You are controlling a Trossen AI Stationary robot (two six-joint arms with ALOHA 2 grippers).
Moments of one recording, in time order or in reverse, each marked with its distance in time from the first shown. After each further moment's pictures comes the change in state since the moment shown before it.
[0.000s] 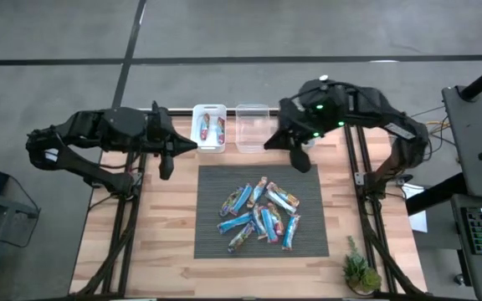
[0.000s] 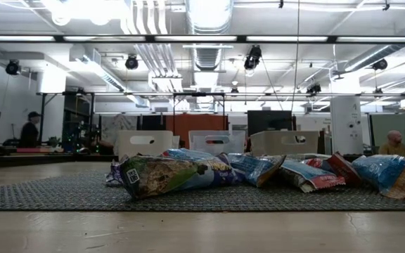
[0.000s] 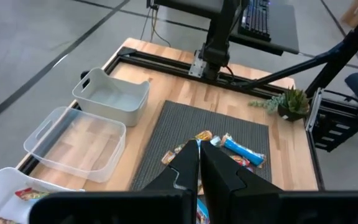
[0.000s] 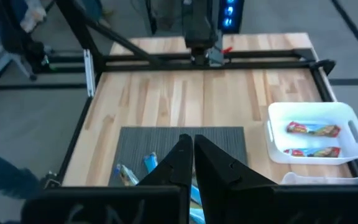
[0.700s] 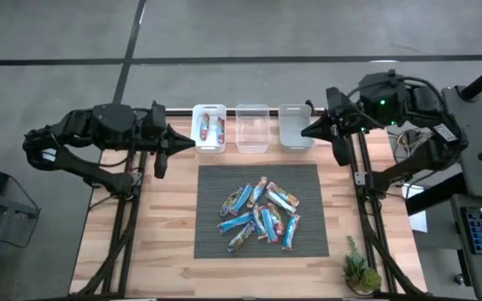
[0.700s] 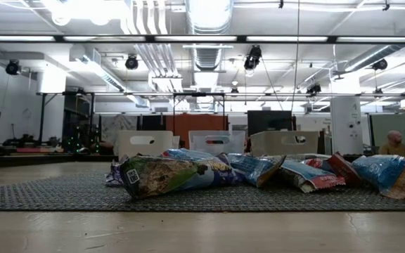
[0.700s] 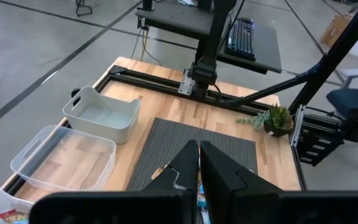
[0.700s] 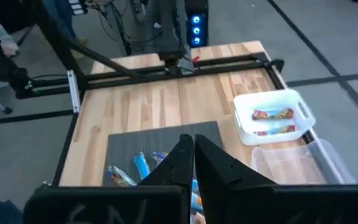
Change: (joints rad) left arm 0.000 -0.023 0.001 0.061 0.027 0.007; right arm 0.026 -0.297 -0.209 0.001 0.136 0.093
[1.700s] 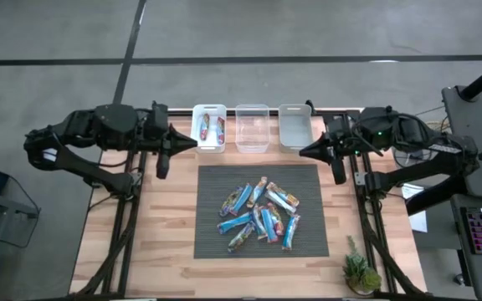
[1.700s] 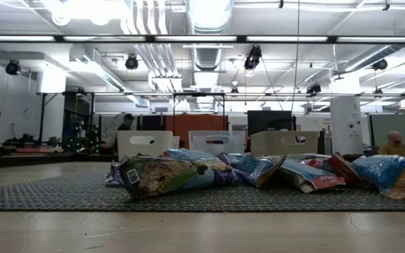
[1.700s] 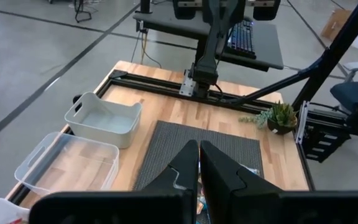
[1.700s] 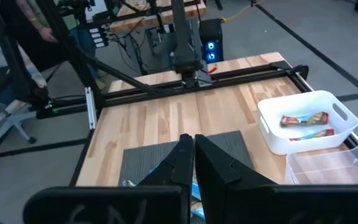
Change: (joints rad) left arm 0.000 0.014 -0.003 0.021 -0.001 0.050; right arm 0.039 -0.340 -0.693 0.522 -0.002 0.095
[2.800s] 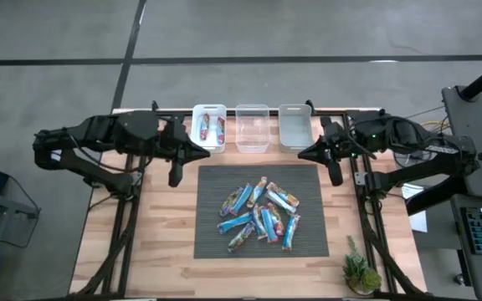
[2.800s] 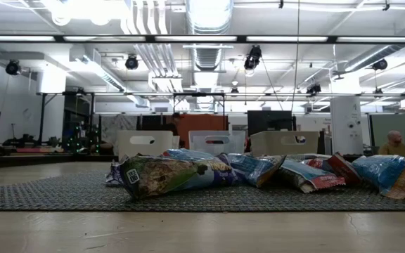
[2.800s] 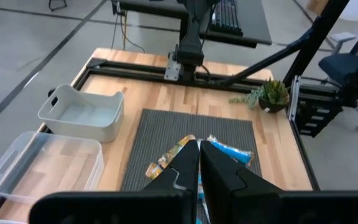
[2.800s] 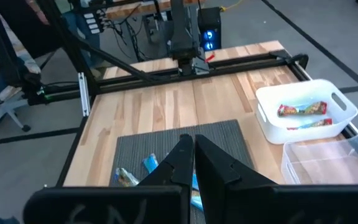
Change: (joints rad) left arm -0.002 0.050 -0.069 0.062 0.078 0.052; right arm 0.000 -0.001 -0.051 -0.001 -0.001 -0.021
